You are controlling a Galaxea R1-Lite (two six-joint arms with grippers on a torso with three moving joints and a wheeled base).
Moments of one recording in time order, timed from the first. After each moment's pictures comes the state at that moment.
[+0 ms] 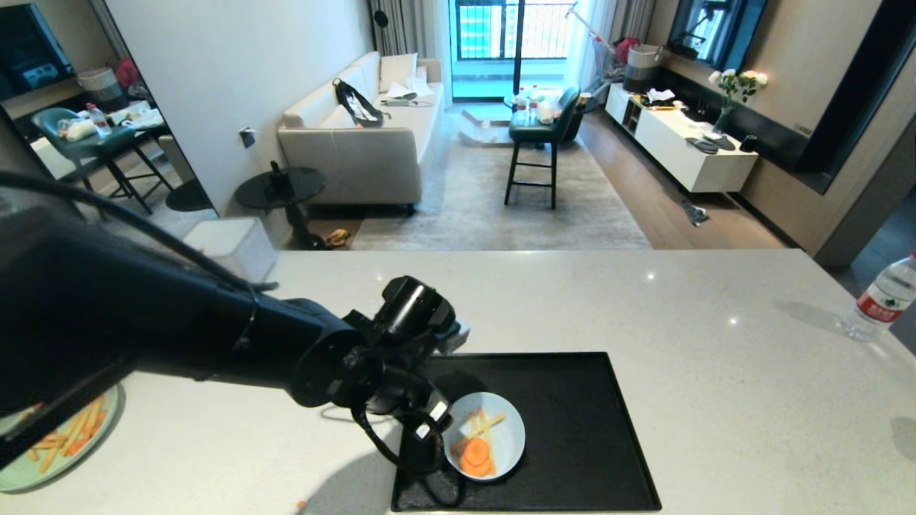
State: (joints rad) left arm -0.68 2.02 -1.11 0.12 0.15 0.12; right arm 0.00 0.00 0.00 -0.01 -0.06 0.11
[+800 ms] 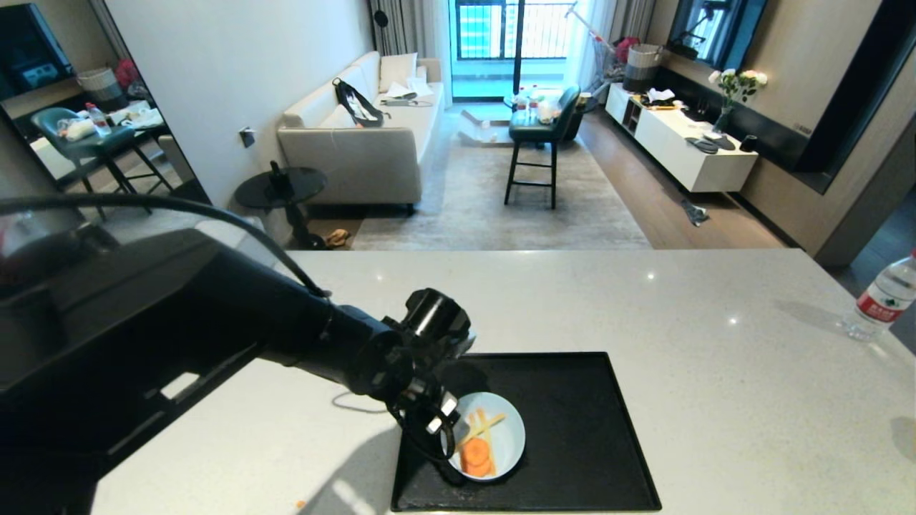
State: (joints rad) left arm -0.66 2.19 -1.22 0.12 0.20 0.13; right arm 0.00 0.00 0.00 -0.01 -0.06 0.11
